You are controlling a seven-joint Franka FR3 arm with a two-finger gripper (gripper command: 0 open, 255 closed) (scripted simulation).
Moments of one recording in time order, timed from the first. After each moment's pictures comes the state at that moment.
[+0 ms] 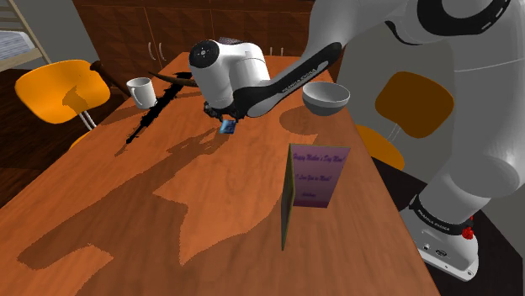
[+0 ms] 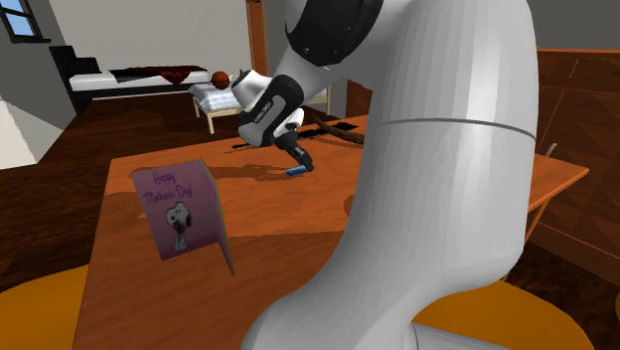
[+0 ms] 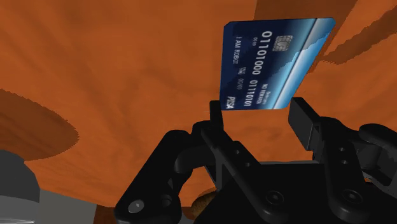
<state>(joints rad) -0.13 0.54 0.69 -1.72 -1.06 2.03 1.87</state>
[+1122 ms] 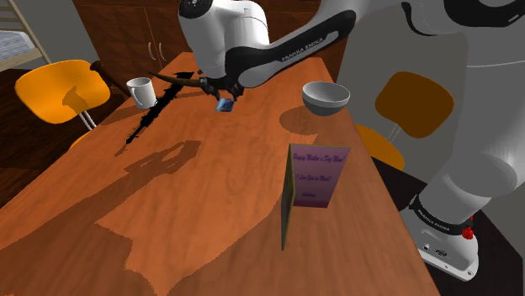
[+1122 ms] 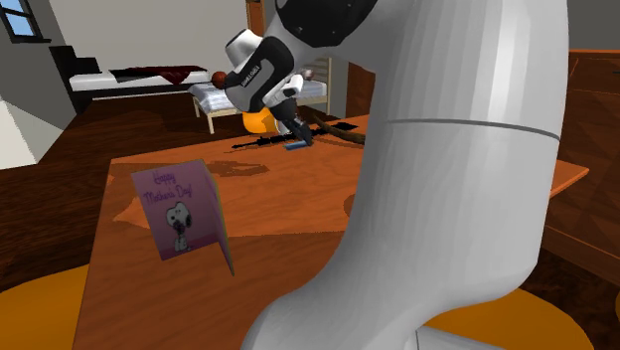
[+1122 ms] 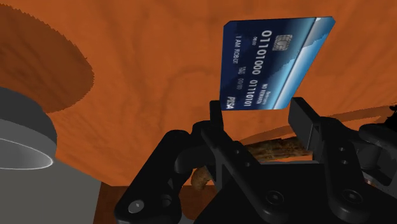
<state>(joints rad) -0.16 0.45 0.74 -1.64 -0.95 1.92 1.74</state>
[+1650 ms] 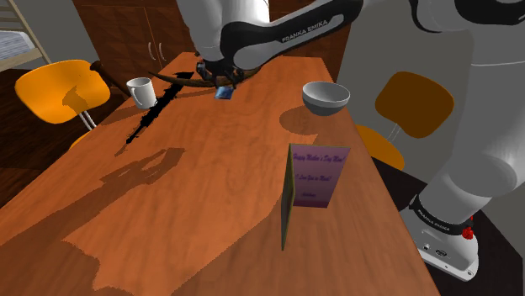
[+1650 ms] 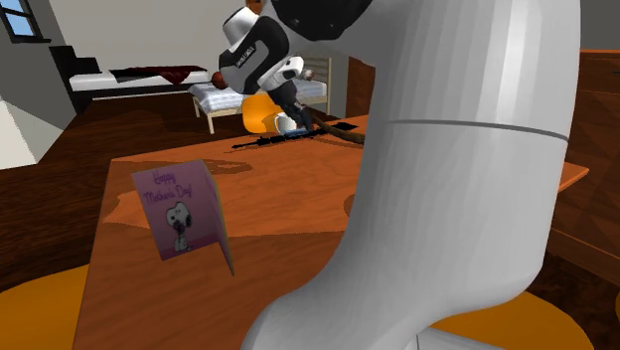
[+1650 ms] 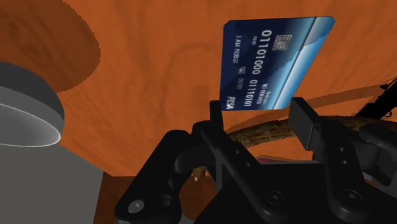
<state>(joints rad) -0.16 0.41 0.76 -1.58 -0.90 1.86 1.67</state>
